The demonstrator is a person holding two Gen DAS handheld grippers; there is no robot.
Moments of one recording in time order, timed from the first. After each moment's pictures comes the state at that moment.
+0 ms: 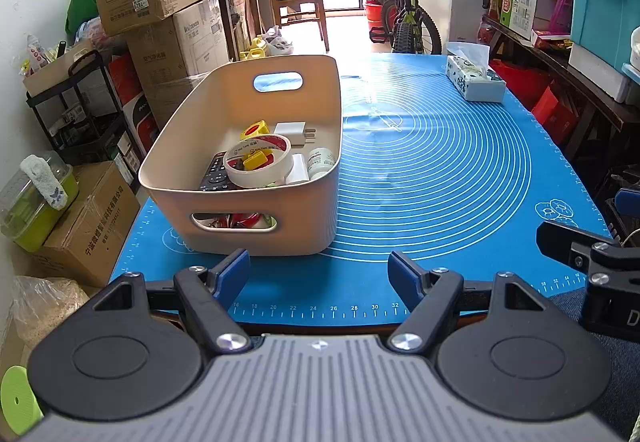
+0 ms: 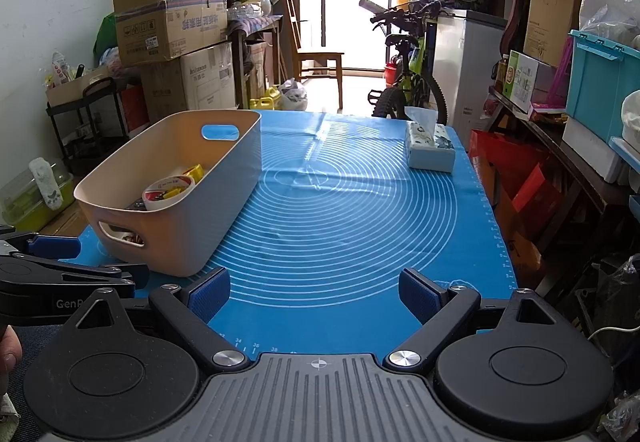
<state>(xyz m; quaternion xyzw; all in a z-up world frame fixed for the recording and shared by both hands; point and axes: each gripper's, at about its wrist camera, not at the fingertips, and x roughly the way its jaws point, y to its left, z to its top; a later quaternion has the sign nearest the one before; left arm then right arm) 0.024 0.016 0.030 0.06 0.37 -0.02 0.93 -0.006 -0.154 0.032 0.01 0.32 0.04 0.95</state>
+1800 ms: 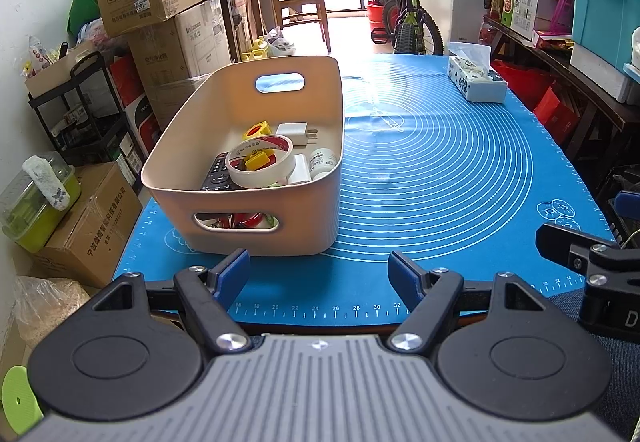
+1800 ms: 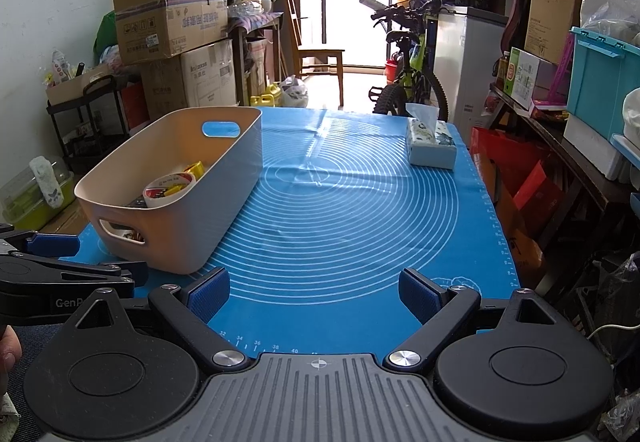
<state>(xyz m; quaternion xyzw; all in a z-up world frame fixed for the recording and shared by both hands) 0.023 0.017 0.029 0.06 0.37 -0.02 0.93 -0.005 -0.158 0.027 0.01 0.32 0.04 0.95</state>
